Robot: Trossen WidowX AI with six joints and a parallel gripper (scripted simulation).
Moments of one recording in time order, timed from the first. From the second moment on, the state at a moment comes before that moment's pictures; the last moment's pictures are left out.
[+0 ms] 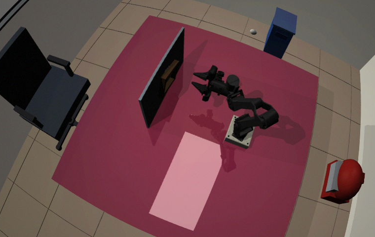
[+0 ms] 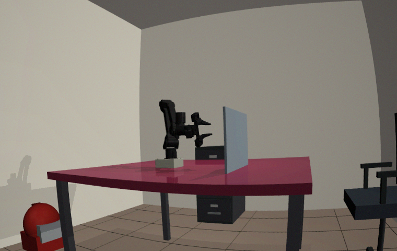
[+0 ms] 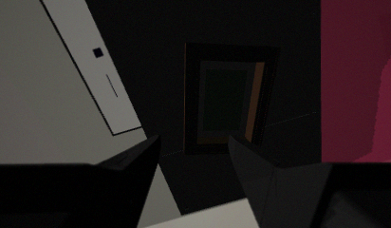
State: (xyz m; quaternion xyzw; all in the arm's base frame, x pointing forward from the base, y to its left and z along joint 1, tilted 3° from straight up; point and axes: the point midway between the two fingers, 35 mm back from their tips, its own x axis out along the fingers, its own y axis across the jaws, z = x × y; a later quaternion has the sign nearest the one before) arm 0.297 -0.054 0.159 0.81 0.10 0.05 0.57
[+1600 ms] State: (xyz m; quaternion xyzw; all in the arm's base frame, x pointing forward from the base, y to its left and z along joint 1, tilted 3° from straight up) arm 0.382 -0.035 0.158 0.81 0.09 0.05 0.57
